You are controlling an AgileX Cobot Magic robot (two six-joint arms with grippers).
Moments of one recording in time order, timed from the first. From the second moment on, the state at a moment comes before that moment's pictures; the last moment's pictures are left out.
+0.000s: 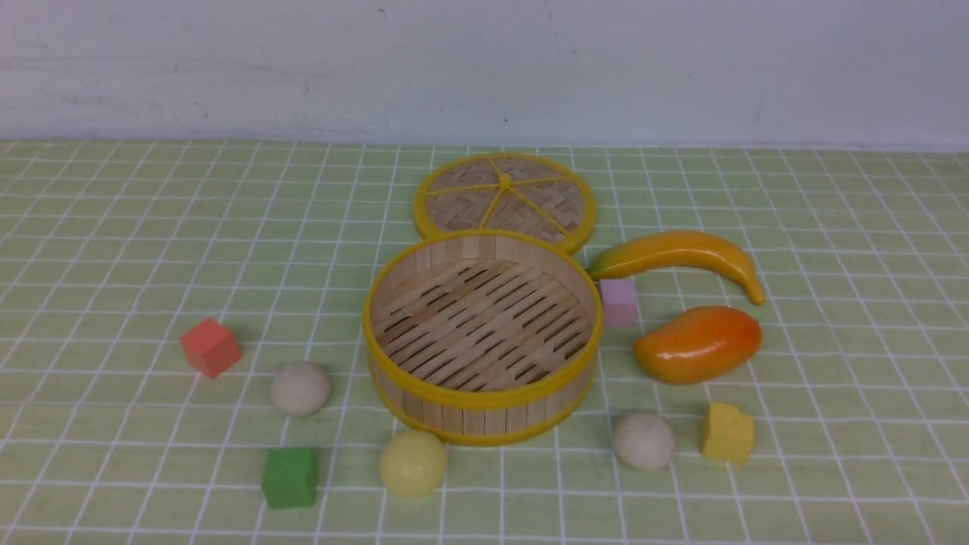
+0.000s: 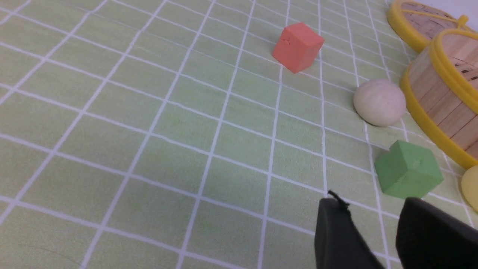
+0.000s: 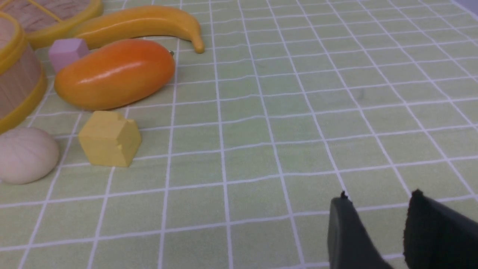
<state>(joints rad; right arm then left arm) -0.04 -0.01 0.02 -0.17 0.39 0.23 -0.04 -0.01 0.03 0.04 0.38 -0.41</state>
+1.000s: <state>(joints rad) -0.04 -0.01 0.02 -0.17 0.39 0.23 -0.04 -0.01 -0.12 -0.17 -0.29 -0.47</state>
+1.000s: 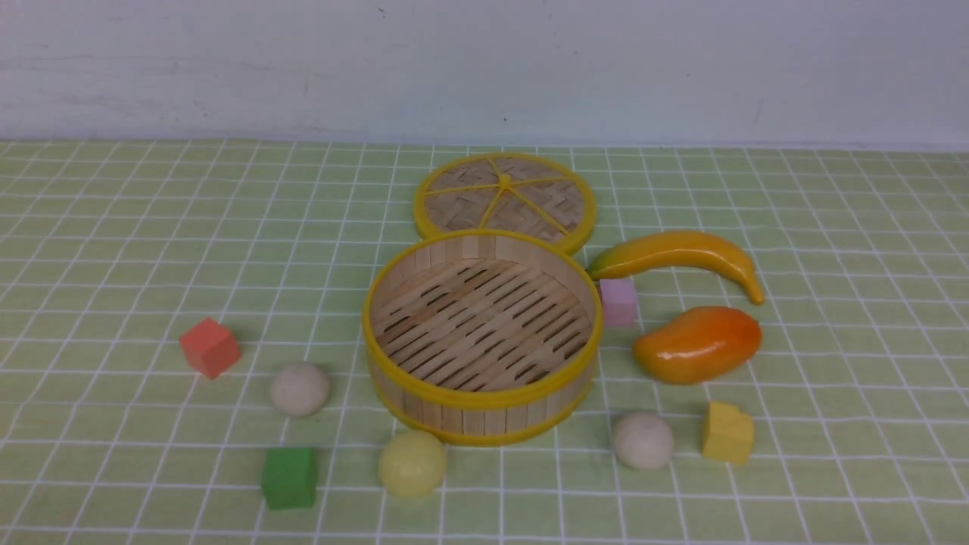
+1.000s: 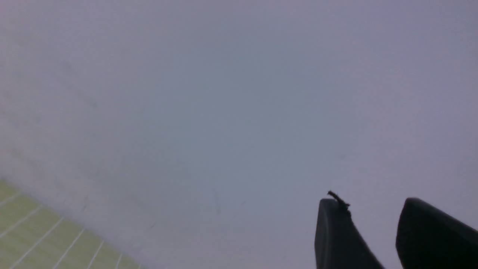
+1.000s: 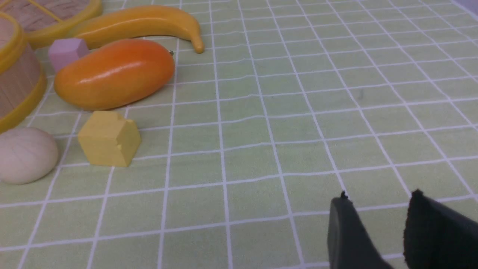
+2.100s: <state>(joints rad) -0.04 -0.01 0.02 -0.17 0.39 0.23 -0.04 1.25 -0.83 -0.42 0.62 -0.18</state>
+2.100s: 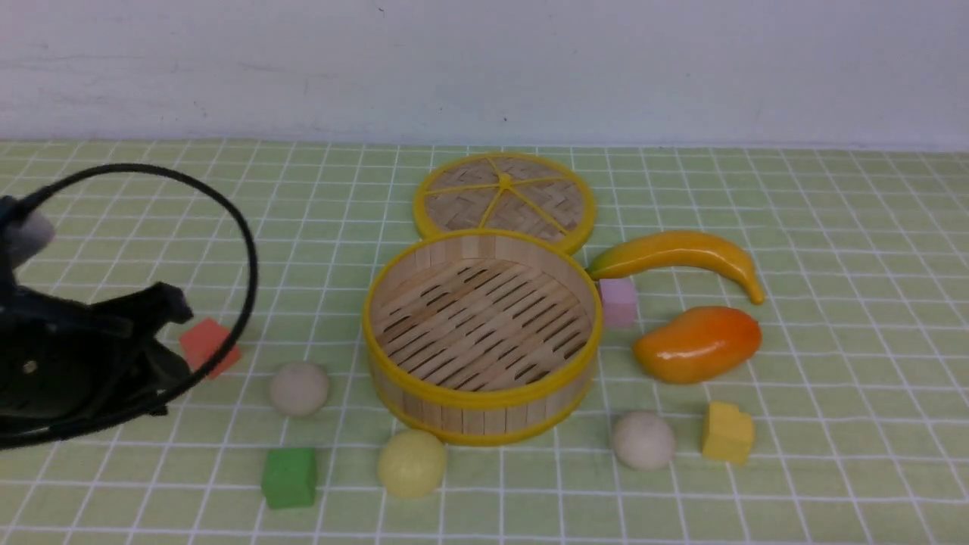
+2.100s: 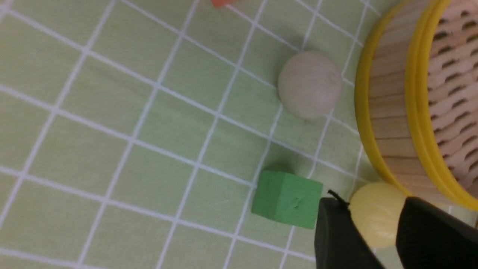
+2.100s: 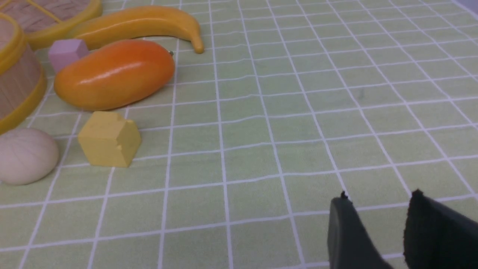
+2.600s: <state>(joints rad) -0.04 -0.01 0.02 -0.17 0.39 0.23 -0.05 1.68 -1.30 -0.47 0.95 0.05</state>
